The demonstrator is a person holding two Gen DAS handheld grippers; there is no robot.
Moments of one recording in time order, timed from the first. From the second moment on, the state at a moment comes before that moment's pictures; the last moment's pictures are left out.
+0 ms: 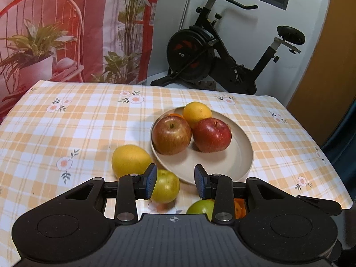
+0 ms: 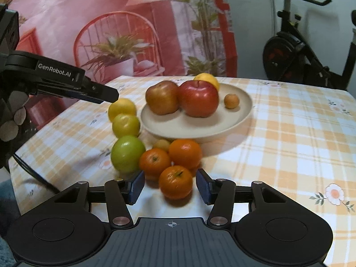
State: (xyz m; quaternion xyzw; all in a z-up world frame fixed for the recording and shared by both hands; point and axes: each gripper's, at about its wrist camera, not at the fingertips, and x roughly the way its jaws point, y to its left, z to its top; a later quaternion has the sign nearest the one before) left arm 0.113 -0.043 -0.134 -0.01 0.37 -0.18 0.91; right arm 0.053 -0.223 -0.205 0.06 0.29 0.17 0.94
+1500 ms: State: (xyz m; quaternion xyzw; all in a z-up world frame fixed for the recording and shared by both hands) left arm 0.095 -0.048 -0.161 -0.01 0.40 -0.18 0.90; right arm 0.053 -0.245 -0.218 0.11 0.27 0.16 0.94
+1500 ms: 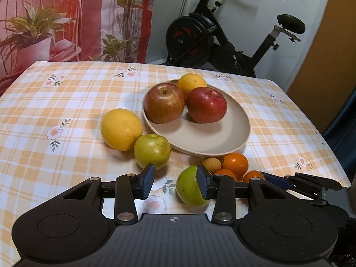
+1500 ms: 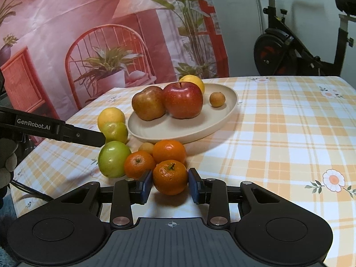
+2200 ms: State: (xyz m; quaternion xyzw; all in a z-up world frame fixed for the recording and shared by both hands) left arm 0.131 -0.046 -0.166 -0.01 0.41 -0.12 0.90; right arm 0.053 -0.246 -0.218 0.11 0.27 0.16 0.94
